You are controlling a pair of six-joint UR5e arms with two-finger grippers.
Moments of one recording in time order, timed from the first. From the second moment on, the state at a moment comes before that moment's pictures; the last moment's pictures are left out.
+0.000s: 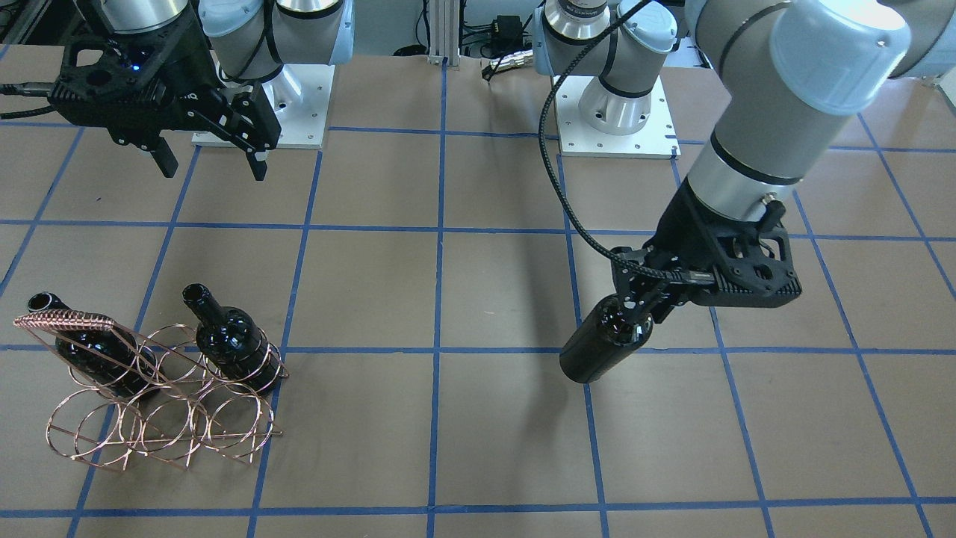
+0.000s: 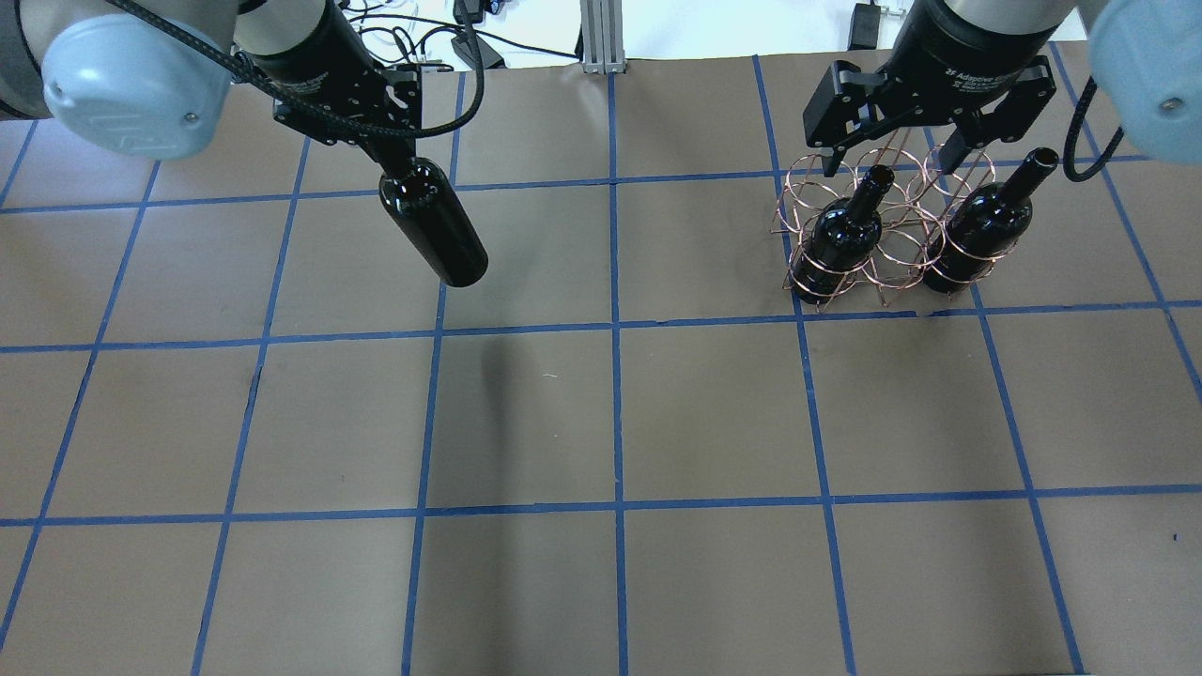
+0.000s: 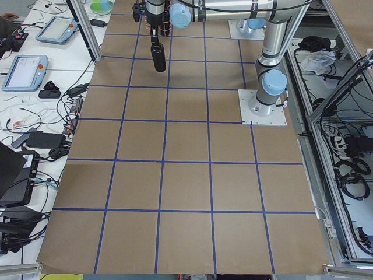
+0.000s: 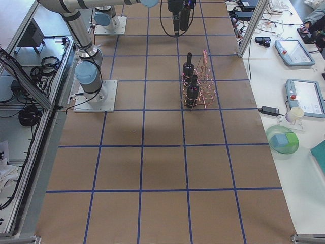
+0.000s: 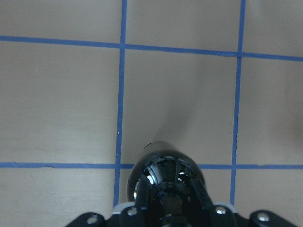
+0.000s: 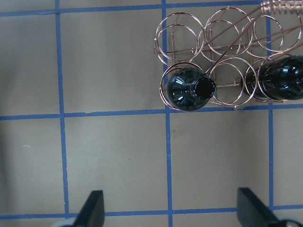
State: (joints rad) left arm -1.62 -1.75 -1.51 -1.31 1.47 -0.12; right arm 1.60 -1.60 1.52 -1.60 -1.57 0.06
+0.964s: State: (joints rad) left arm -1.72 -1.75 -1.63 -1.25 1.51 -0.14; right arm 1.60 -1.60 1.52 -1.60 -1.57 0.06
